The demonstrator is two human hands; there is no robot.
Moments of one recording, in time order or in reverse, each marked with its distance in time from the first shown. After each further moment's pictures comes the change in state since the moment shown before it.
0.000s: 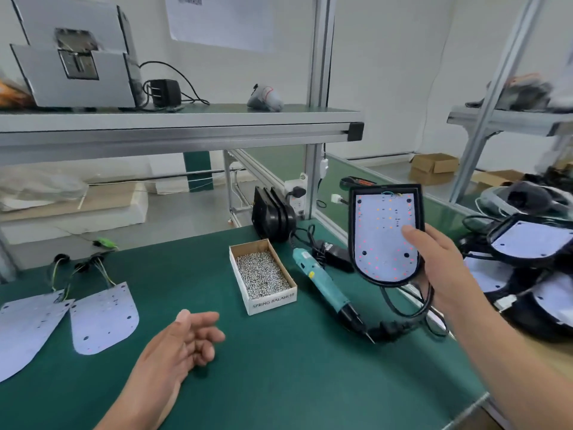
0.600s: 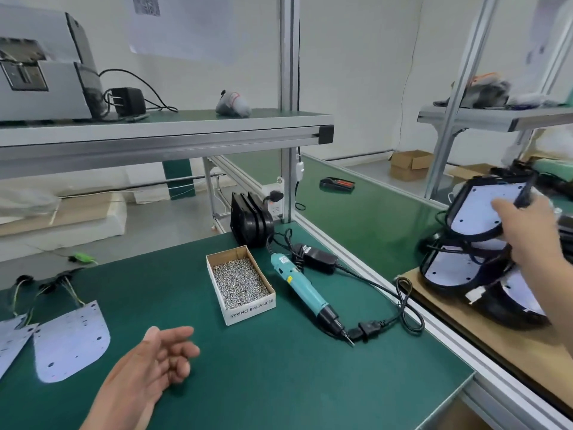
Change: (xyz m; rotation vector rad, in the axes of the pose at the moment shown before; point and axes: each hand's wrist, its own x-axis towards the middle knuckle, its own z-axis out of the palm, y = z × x) left_hand 0.012 -0.002 -0.006 0.004 0.002 -0.110; right_hand 0.085 -0.045 -0.192 -0.526 0.666 -0.083
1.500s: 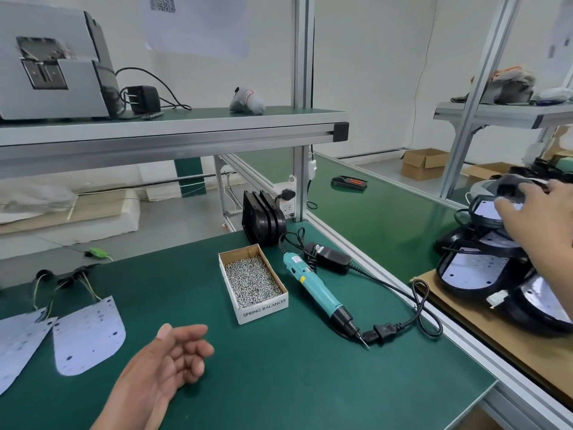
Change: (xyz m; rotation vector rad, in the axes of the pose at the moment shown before) left_hand -0.008 0.014 0.013 -0.103 -0.030 -0.036; right_hand 0.020 -0.001 0.018 -0.745 0.007 -0.301
